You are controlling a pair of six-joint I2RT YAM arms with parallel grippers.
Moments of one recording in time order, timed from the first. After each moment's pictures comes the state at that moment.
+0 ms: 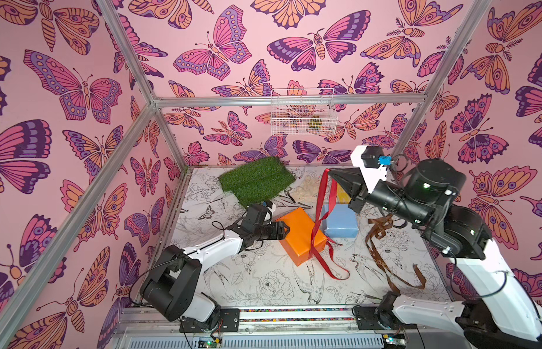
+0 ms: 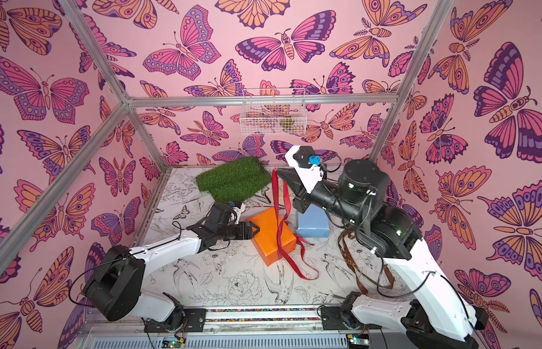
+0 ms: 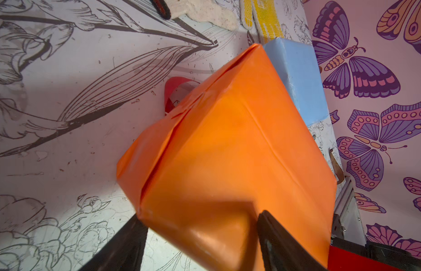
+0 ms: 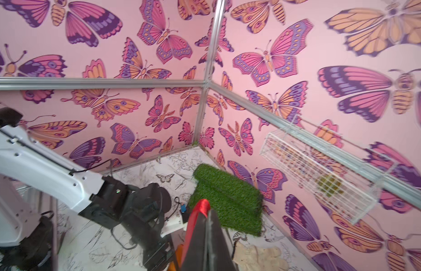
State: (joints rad) left arm -0.56 1.47 0.79 -0.08 0.33 -0.55; right arm 0.79 1.12 1.74 -0.63 -0.07 -0.20
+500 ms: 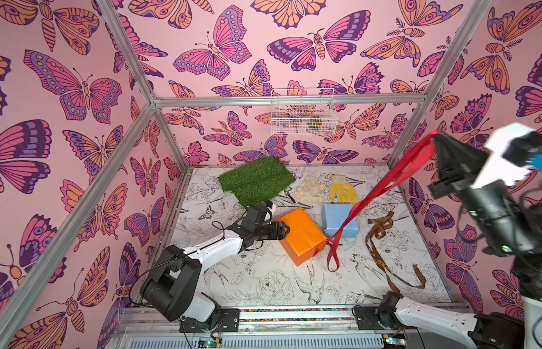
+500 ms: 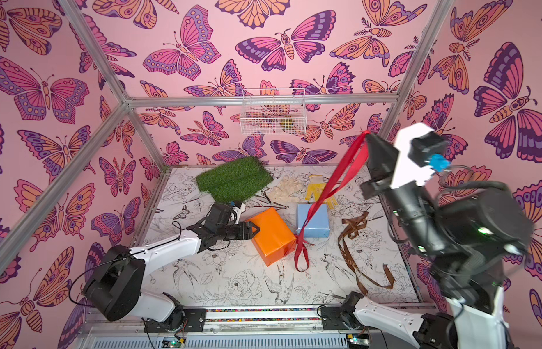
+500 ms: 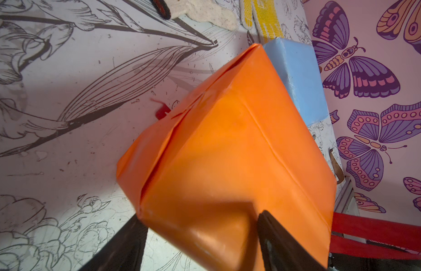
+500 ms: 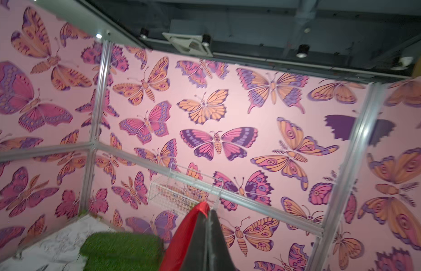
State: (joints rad) left arm -0.56 1.47 0.79 -0.08 0.33 -0.55; right arm 0.79 0.95 1.95 -0.56 0.41 -0.38
